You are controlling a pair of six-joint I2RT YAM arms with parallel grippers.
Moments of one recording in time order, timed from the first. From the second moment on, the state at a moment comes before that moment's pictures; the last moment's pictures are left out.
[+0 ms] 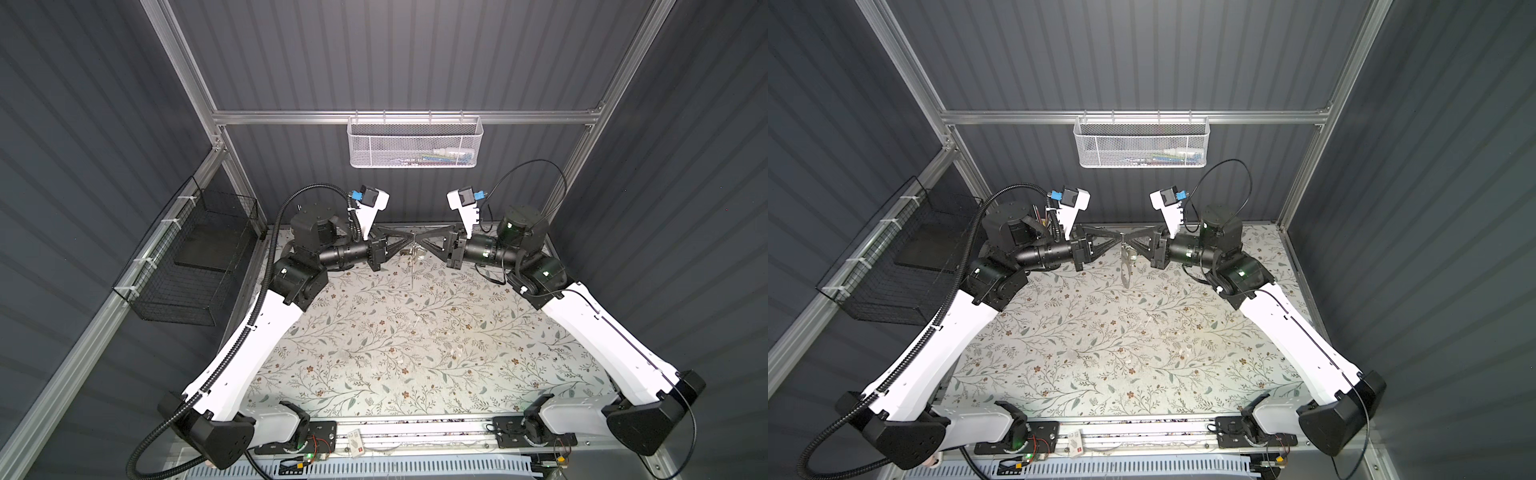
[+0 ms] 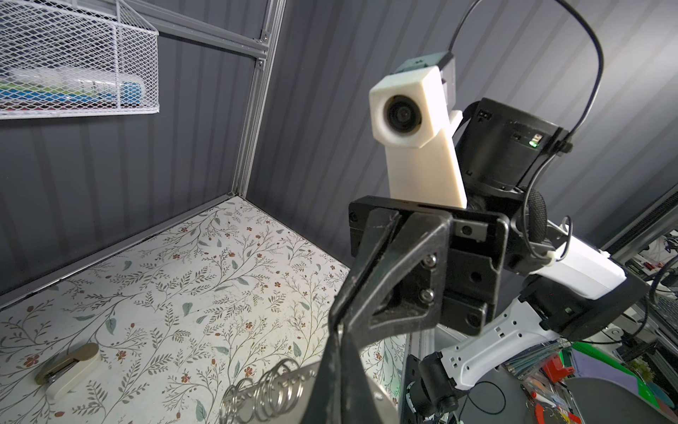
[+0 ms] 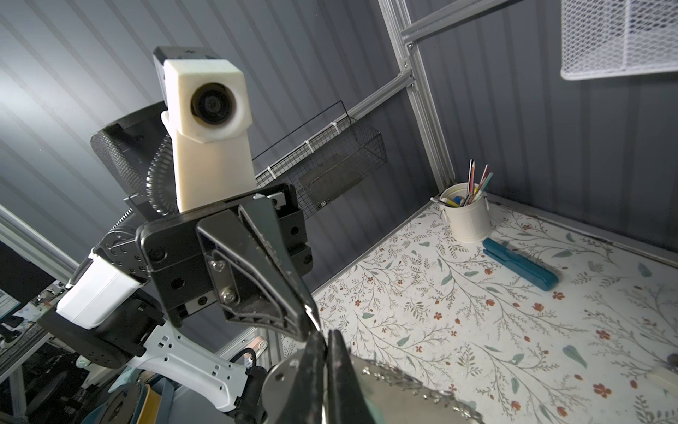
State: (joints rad) left arm -0.55 1.30 1.52 -0.32 0.73 -0.30; right arm 0.58 1.32 1.44 -0.18 -0.69 0.44
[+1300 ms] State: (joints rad) left arm -0.55 1.41 1.70 -0.80 0.74 0.02; right arm 0.64 1.53 1.91 -1.09 -0.50 -0.18
